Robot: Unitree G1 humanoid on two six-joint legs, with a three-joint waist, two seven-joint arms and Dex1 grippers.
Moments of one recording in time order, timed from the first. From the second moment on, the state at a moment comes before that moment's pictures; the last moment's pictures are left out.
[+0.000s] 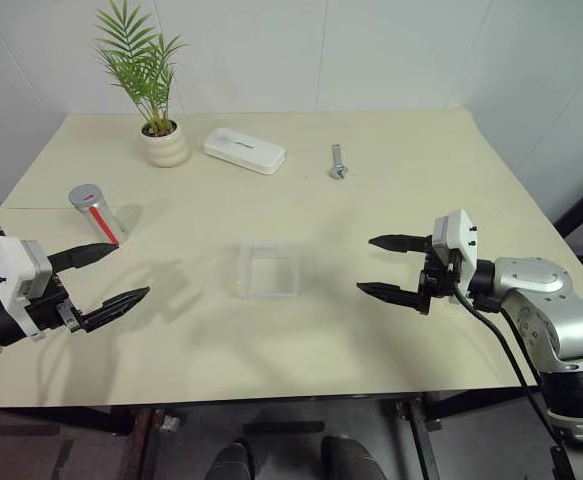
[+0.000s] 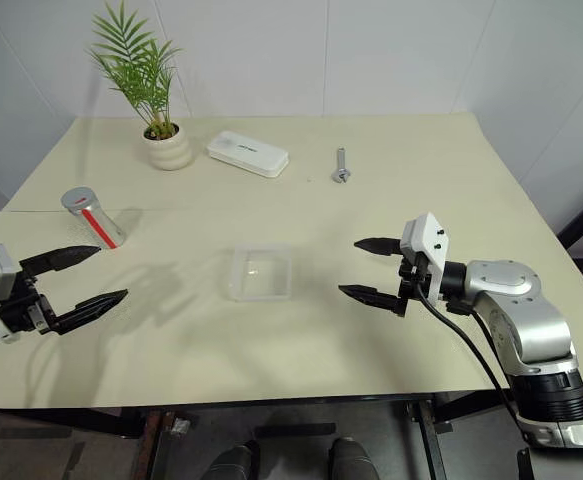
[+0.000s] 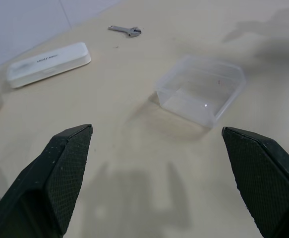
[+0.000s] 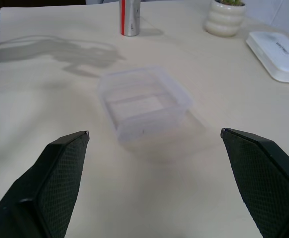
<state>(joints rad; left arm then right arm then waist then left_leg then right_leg) 0.01 0.87 0.58 -0.19 -0.59 0.27 -0.97 -0.46 -0.71 -0.05 -0.13 0.49 0.39 1.11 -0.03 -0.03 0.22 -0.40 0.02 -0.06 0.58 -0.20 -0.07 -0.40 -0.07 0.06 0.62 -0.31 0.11</state>
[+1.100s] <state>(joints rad) -0.54 0.31 0.48 0.26 -0.16 0.12 0.16 -0.83 -0.26 0.16 0.11 0.43 0.31 1.10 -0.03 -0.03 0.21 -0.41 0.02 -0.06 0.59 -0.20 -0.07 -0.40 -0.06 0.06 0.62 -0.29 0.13</state>
